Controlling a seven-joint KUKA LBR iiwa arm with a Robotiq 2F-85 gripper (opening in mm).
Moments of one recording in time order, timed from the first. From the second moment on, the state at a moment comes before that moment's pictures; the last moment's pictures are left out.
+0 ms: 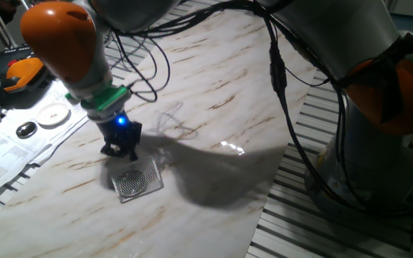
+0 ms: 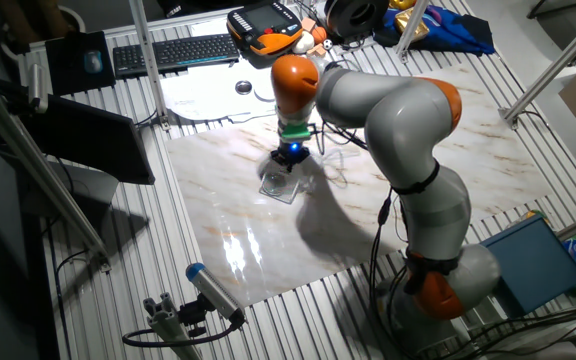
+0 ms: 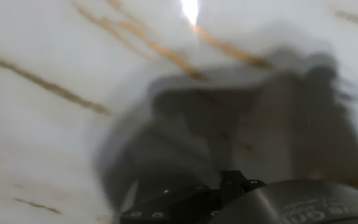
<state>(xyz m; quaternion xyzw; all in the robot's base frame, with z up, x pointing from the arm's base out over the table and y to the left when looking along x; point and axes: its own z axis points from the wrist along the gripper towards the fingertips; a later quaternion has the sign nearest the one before) 0.544 0.170 0.043 -0.07 -0.99 0.01 0.10</state>
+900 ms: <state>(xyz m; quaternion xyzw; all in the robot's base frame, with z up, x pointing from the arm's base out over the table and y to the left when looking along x) 0.553 0.085 0.096 0.01 -1.00 0.01 0.05</state>
